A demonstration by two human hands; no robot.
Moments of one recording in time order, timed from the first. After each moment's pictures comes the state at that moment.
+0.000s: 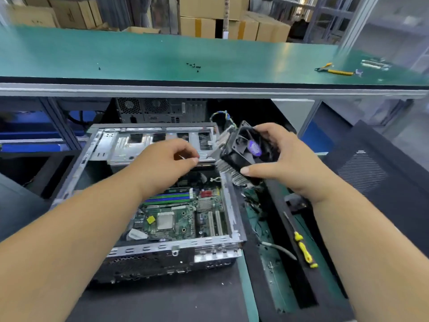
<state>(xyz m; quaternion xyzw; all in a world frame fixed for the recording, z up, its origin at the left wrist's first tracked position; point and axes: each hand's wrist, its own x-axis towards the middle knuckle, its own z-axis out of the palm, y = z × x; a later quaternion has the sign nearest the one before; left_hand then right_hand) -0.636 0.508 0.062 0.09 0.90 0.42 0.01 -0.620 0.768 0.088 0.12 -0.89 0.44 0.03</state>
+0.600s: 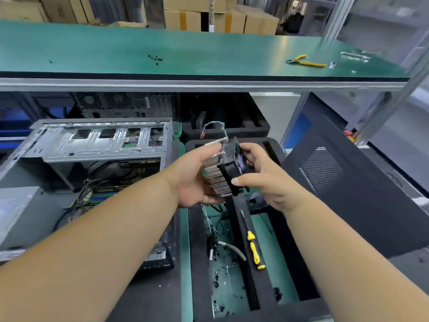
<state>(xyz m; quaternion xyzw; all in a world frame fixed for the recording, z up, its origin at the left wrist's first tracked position) -0.651 0.700 0.033 -0.07 0.56 0.74 0.37 -0.635 0.887 0.022 0.09 -0.74 0.66 -0.11</state>
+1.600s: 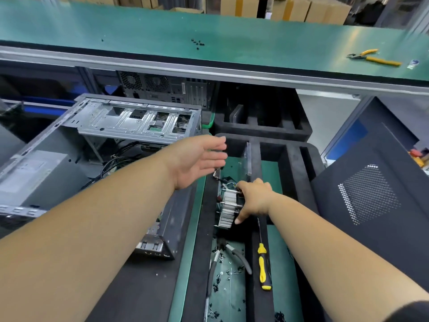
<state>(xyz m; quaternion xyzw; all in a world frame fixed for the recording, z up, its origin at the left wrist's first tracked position) -0.667 0.686 0.037 -0.14 0.66 0.71 0.20 -0.729 0.874 -0.100 0.18 -0.95 0.03 -0.25</state>
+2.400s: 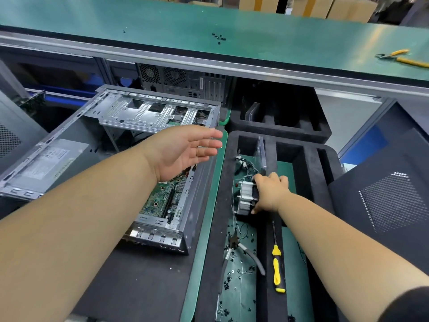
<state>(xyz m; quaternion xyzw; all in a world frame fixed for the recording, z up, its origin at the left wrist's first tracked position) -0.647 0.630 0.045 -0.10 0.65 0.74 0.13 -0.747 0.866 -0.120 0.19 -0.97 -0.06 -0.14</state>
